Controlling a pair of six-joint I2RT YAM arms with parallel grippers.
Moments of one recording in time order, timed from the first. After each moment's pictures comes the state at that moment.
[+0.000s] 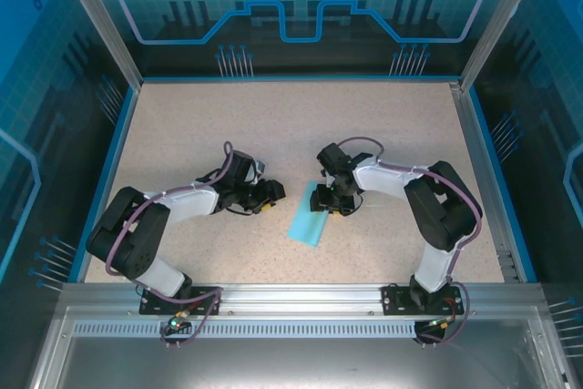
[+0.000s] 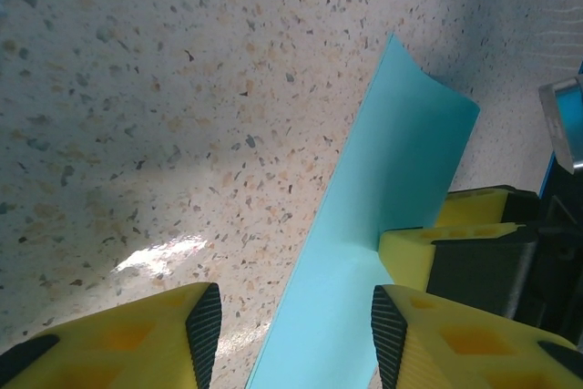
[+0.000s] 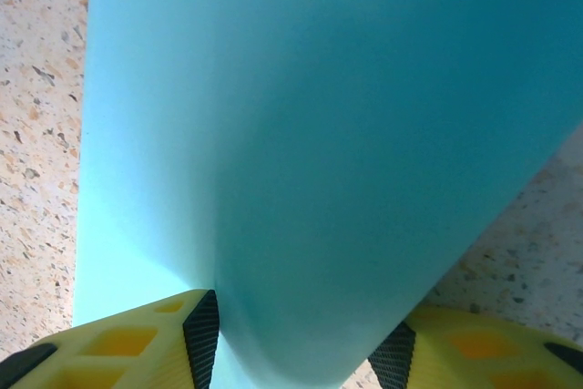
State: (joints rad) left arm -0.44 1.55 0.68 -0.05 0.51 -0.90; right arm 0.61 1.81 1.04 -0.63 -0.25 0.63
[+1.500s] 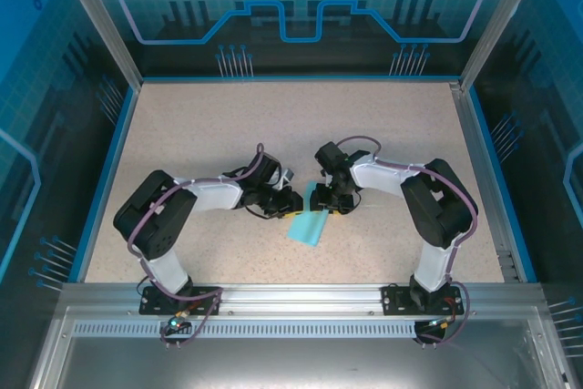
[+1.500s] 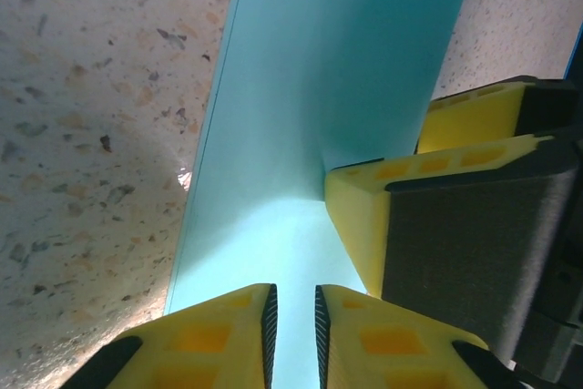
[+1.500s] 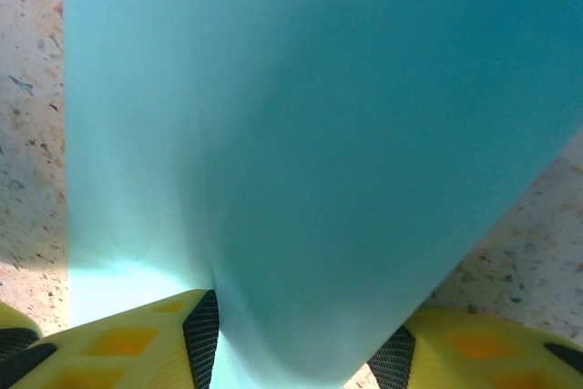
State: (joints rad) left arm -0.58 1.74 0.82 -0.08 0.62 -0.84; right arm 0.61 1.85 1.07 -0.68 -0.25 0.65
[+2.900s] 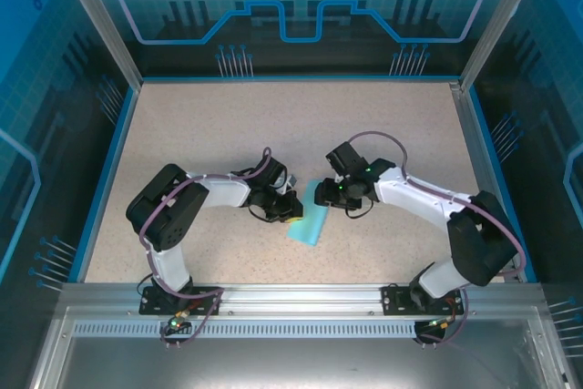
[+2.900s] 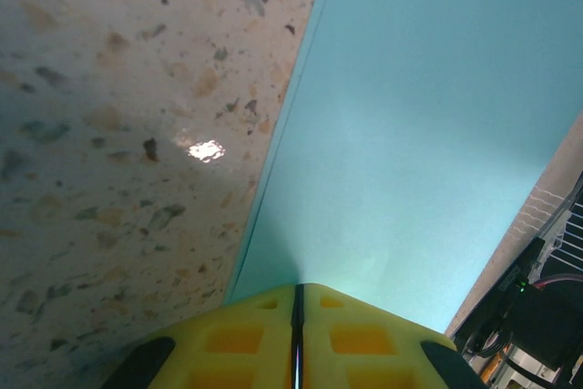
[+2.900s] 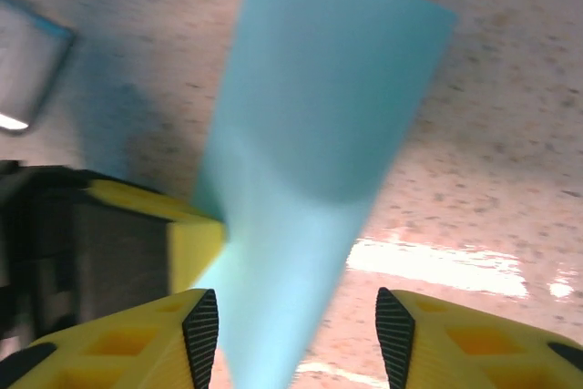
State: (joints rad) left arm -0.59 1.82 0.86 -0.15 0.60 -0.82; right arm 0.65 1.50 0.96 -0.61 -0.16 0.76
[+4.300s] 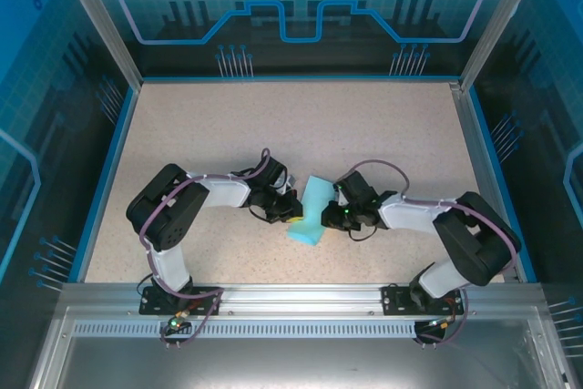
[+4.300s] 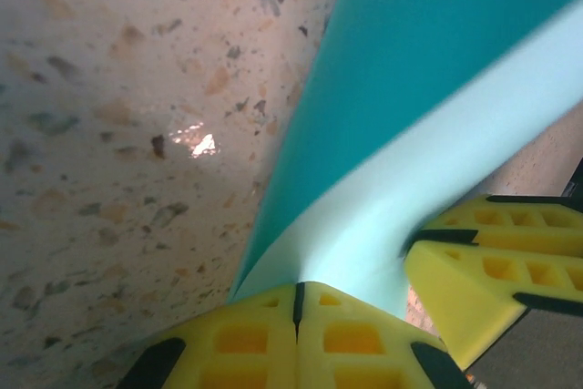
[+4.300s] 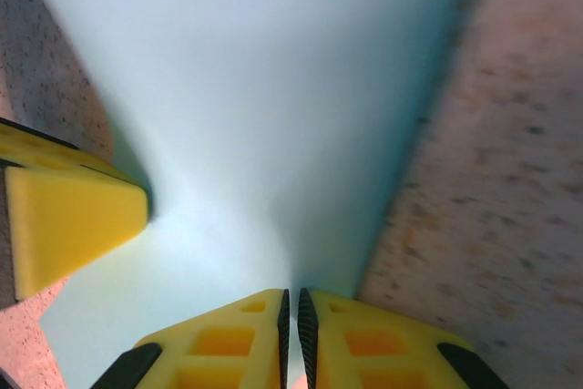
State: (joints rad) left arm -0.59 1.83 0.86 -0.13 0.61 -0.87; right arm 0.61 1.49 0.57 -0.14 -0.31 0.78
